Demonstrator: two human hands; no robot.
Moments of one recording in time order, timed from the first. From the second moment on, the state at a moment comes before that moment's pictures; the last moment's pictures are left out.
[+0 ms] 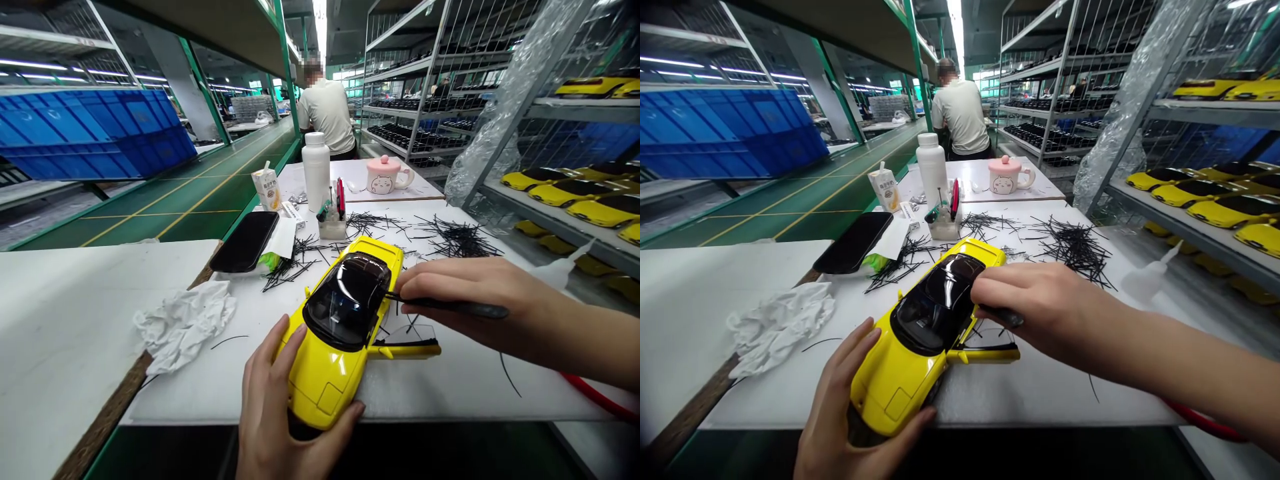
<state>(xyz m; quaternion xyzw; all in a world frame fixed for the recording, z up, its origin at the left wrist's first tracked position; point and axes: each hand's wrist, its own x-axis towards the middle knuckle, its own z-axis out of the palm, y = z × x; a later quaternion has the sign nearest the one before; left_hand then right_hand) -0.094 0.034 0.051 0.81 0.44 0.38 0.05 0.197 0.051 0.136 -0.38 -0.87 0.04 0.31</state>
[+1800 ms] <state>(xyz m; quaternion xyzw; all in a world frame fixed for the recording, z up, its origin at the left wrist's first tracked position) -0.021 0.144 0.169 0.87 0.19 0.04 0.46 0.242 0.077 0.124 -0.29 -0.60 0.56 0.50</state>
